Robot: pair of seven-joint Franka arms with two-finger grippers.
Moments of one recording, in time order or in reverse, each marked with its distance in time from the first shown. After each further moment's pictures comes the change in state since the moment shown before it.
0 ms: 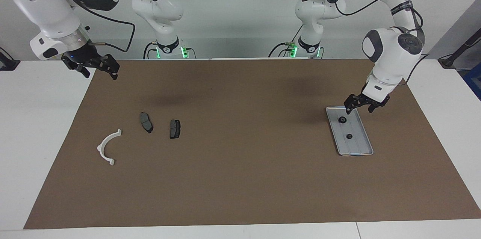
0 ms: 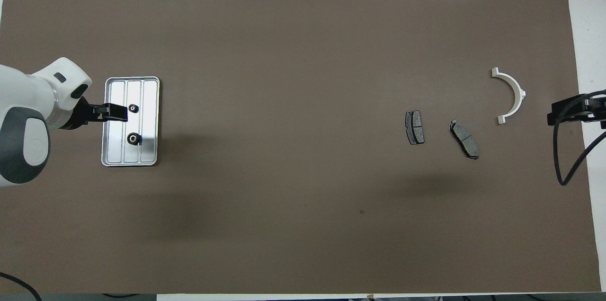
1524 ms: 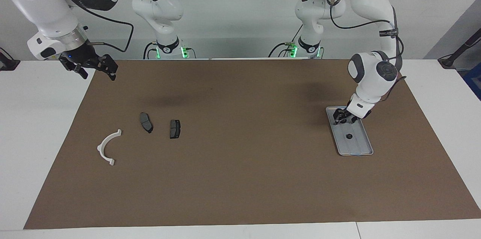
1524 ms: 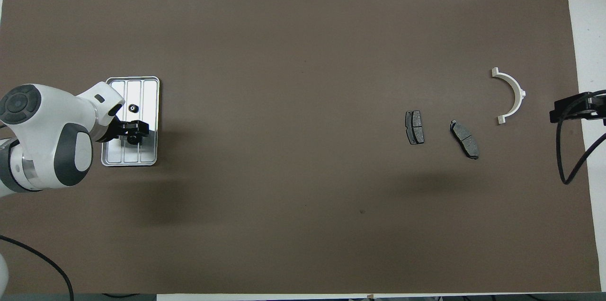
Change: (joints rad) left arm 0.003 0.124 -0.004 -0.108 0.000 0.175 0.001; right arm -0.003 0.000 -0.003 0.000 0.000 0.020 -0.024
